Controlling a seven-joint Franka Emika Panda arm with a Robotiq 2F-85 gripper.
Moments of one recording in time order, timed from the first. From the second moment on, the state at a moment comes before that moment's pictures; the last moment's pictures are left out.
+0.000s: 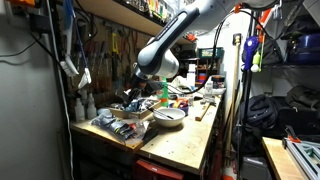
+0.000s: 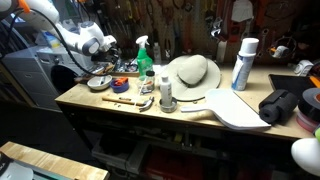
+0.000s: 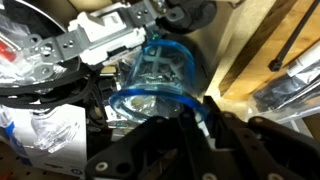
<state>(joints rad) -0.13 0.52 0.17 -1.87 0.20 2.94 -0.35</state>
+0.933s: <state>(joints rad) -0.11 0.30 0.12 -2.00 0.13 2.94 -0.23</state>
